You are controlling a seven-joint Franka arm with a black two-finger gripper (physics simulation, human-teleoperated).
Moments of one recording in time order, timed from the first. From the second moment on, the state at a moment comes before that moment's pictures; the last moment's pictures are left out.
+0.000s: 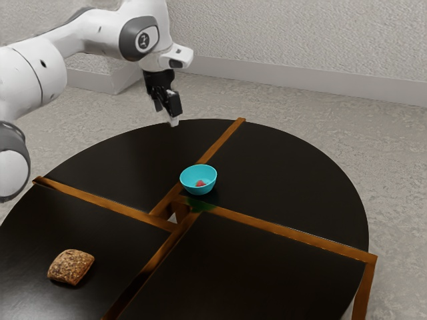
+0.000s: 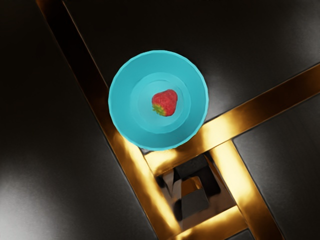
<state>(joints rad) 0.03 0.52 -0.06 -1.13 0.08 1.68 0.47</state>
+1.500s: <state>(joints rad) 0.02 0.94 -0.08 -1.06 0.10 2.01 1.08</state>
